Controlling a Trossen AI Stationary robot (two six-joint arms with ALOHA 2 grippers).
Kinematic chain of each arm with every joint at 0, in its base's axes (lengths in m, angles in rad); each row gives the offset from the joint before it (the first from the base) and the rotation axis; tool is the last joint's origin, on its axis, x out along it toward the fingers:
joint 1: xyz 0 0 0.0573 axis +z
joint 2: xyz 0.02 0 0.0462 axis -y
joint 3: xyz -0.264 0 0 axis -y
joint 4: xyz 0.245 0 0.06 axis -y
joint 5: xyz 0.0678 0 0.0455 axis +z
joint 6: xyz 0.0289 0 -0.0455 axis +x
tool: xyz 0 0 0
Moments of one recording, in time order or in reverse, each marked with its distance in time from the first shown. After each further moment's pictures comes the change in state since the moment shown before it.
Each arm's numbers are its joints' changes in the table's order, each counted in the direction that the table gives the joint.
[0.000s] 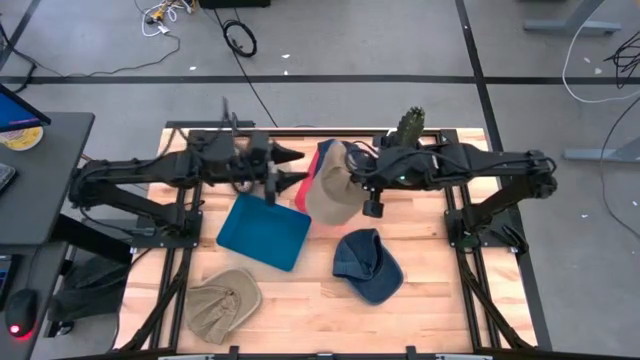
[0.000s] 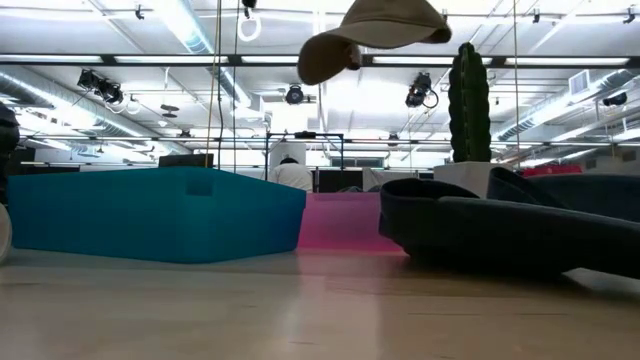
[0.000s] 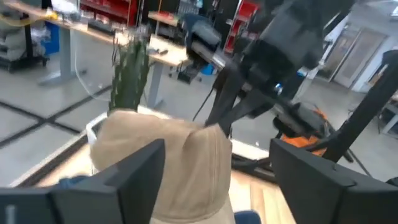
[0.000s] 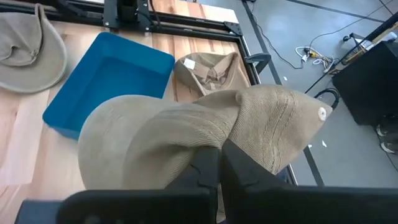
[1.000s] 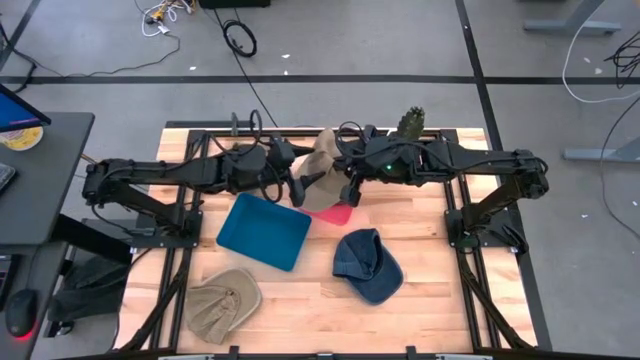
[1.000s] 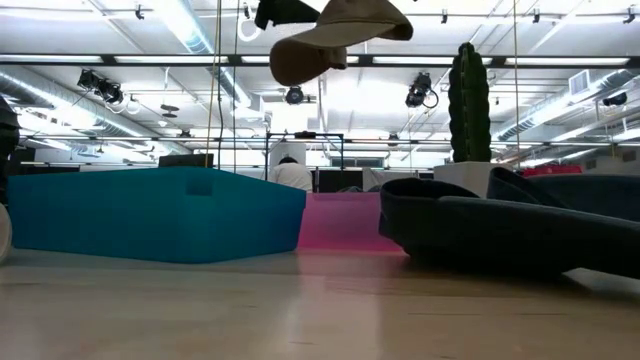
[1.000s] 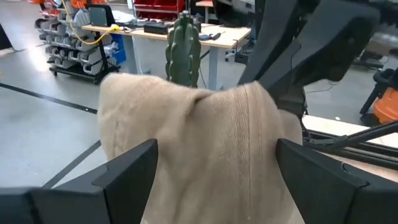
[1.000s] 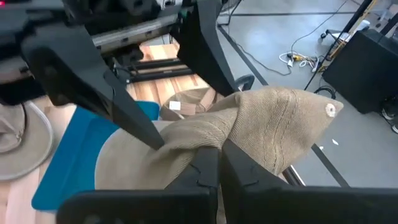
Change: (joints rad) left arm -0.018 -0.137 0.000 0.041 0.245 0.229; right arm -0.063 -0.053 0.000 0.208 -0.024 0.137
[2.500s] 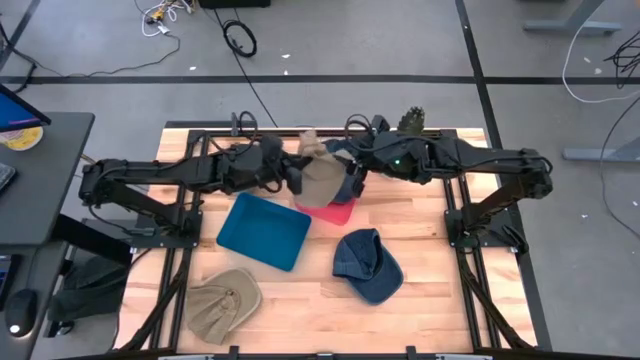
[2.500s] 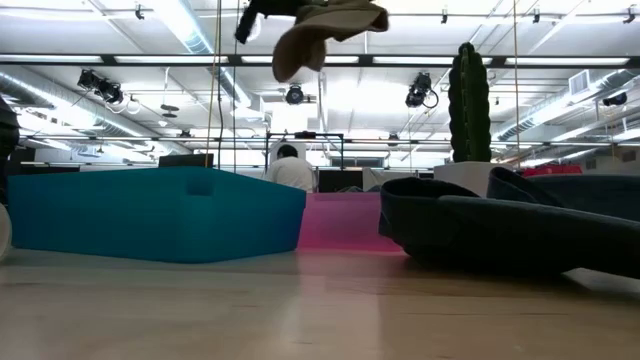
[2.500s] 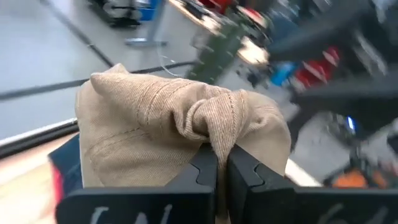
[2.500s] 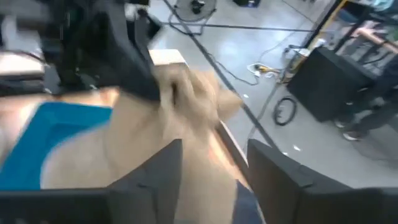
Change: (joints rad) left arm 0.002 0.048 0.000 -0.107 0.115 -0.563; right arm -0.005 0.037 0.000 -0.006 -0.117 -0.083
